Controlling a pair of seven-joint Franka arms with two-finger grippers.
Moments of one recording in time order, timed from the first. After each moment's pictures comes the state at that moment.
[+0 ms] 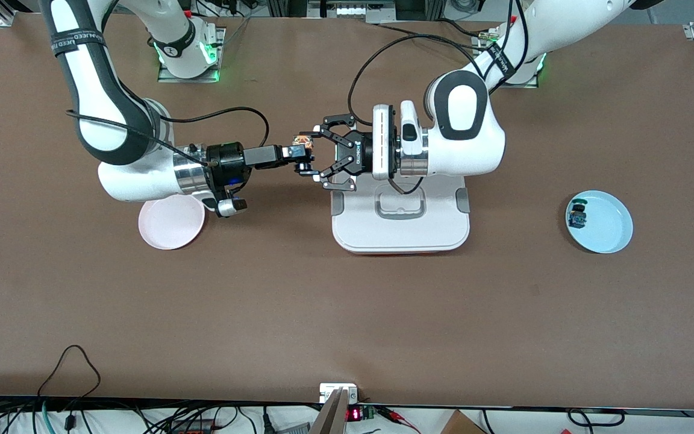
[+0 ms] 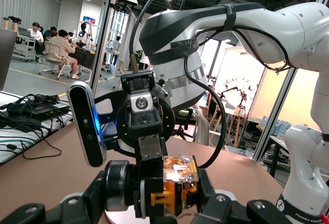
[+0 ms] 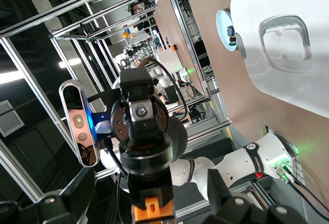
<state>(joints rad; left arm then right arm) 0.17 0.60 -0.98 -1.71 -1.48 2.47 1.91 0.35 0.33 -0.02 -1.84 1.62 1.70 -0.21</state>
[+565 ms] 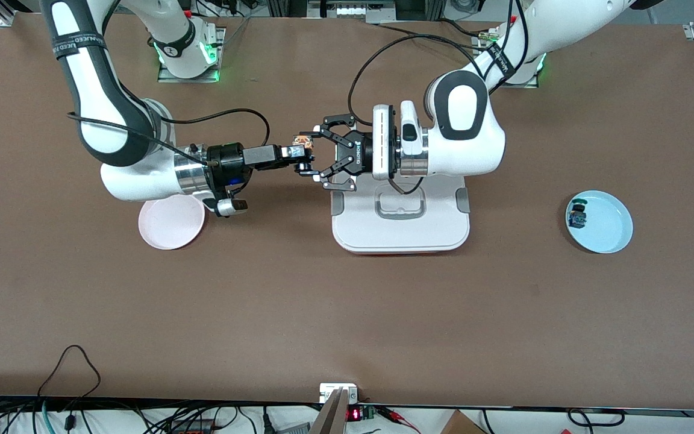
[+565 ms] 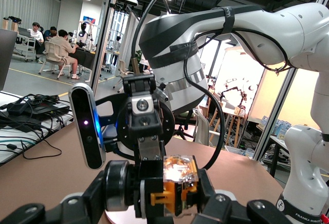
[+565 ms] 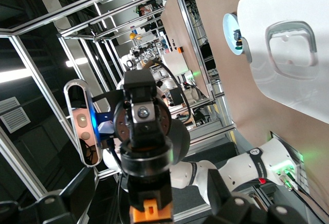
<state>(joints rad) 0.17 0.60 -0.98 -1.71 -1.48 2.47 1.91 0.35 0.34 -0.02 -1.86 1.66 1.70 -0.26</state>
